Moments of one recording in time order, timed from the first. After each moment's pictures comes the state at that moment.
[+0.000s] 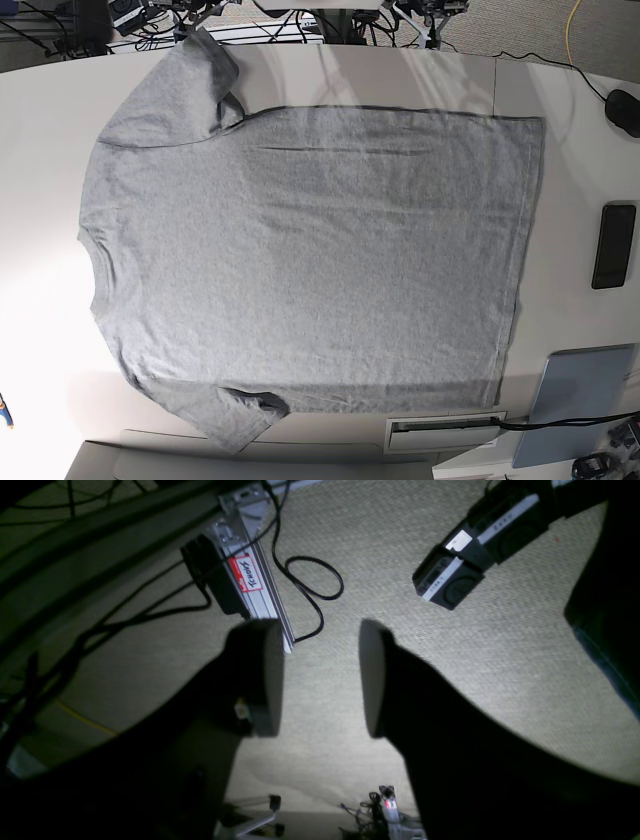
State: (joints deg) left arm 7.9 -0.1 -20.4 13.3 11.1 -13.3 3.1; right arm -9.1 9.1 31.2 10.6 -16.3 18.9 -1.9
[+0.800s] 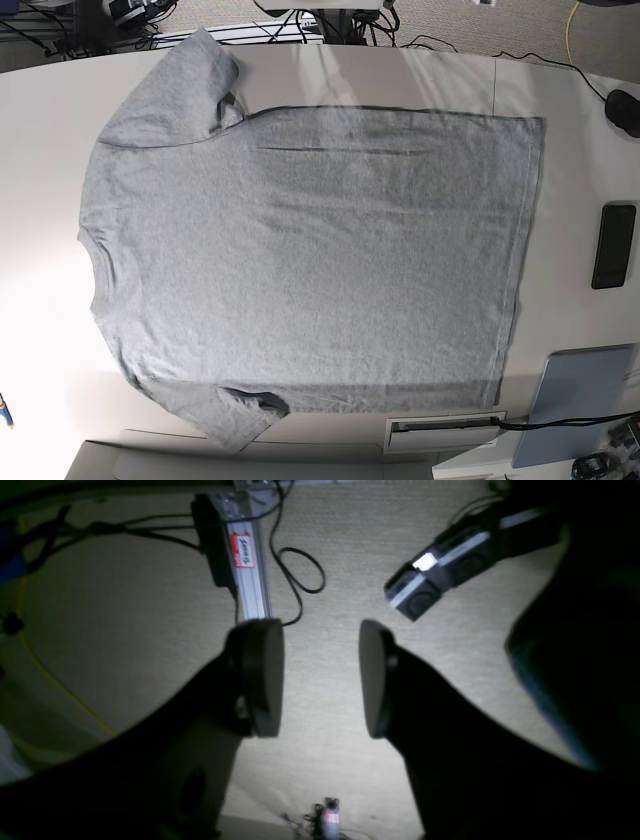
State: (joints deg) left arm 46.2 -3.5 -20.2 72.9 -1.8 -30.0 15.8; right arm -44.6 9.1 30.9 67.8 0.2 39.4 -17.8
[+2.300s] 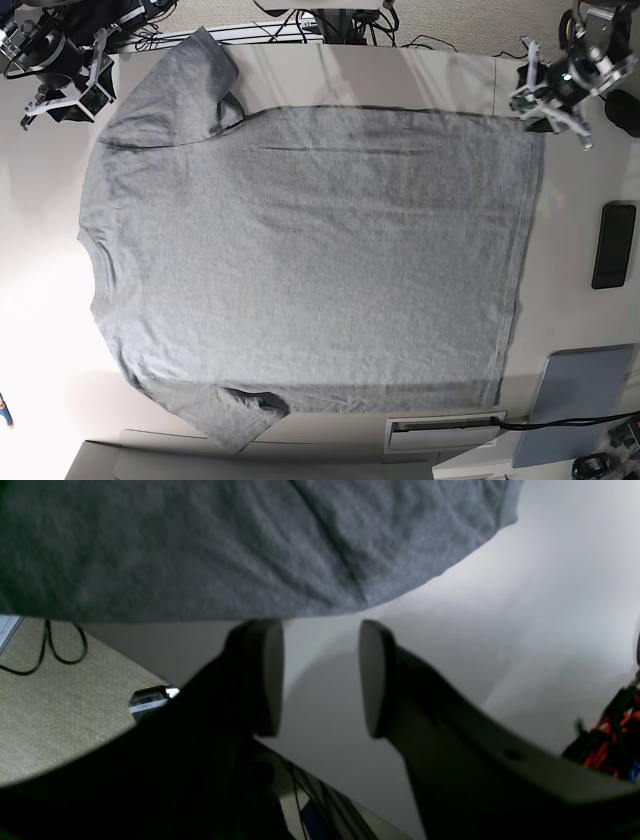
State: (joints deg) left arm 37.0 -34.3 -10.4 104.9 19.0 -39.5 10.5; right arm -50.7 31.0 31.3 120.5 -0.1 39.9 -28.0
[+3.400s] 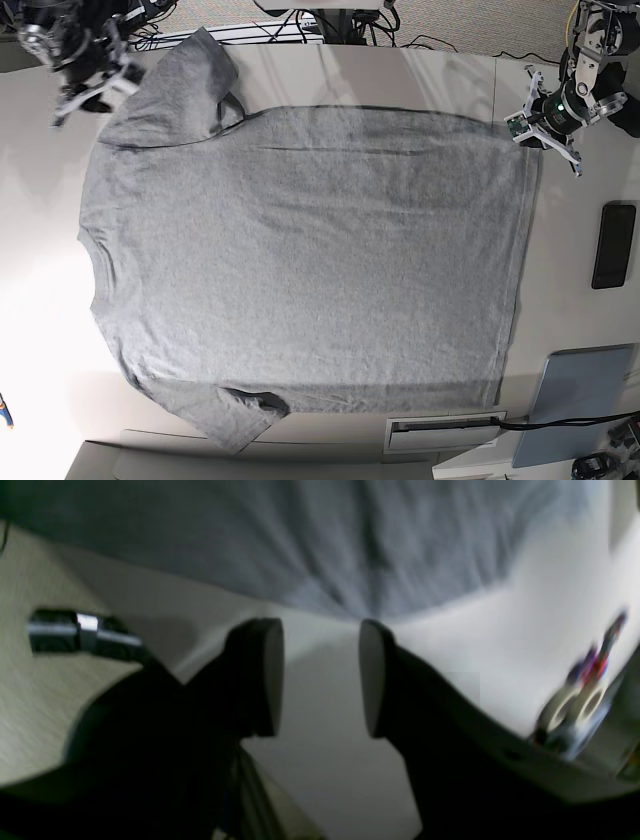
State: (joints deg) left arm 25.6 -37.7 -1.2 91.4 25.9 -39.6 5.4; right arm -50.0 32.7 18.0 120.4 -30.6 40.1 -19.6
